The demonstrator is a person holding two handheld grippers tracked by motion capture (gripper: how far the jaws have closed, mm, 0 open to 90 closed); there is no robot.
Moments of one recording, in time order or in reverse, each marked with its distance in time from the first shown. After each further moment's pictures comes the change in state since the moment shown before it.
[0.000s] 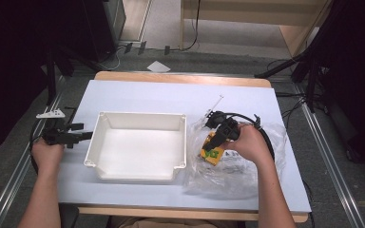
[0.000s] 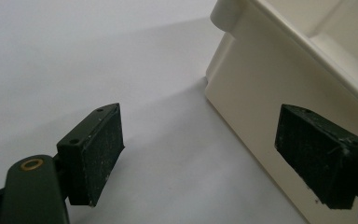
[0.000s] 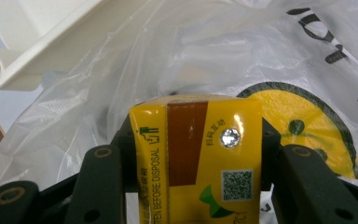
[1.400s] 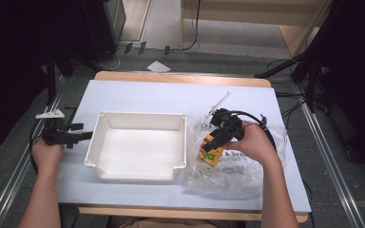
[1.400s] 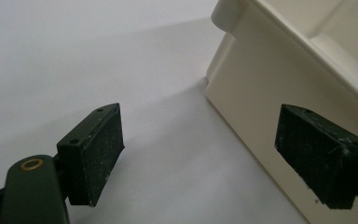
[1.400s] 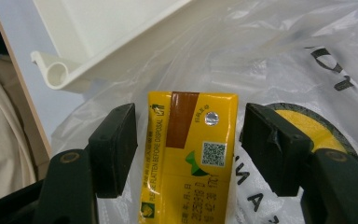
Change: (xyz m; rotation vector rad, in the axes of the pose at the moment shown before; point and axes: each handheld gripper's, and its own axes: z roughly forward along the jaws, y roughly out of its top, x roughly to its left) left arm 0.000 0.000 -0.001 -0.004 0.002 -0.004; right arm 0.002 -0.006 -0.019 -0.105 0.084 -0.064
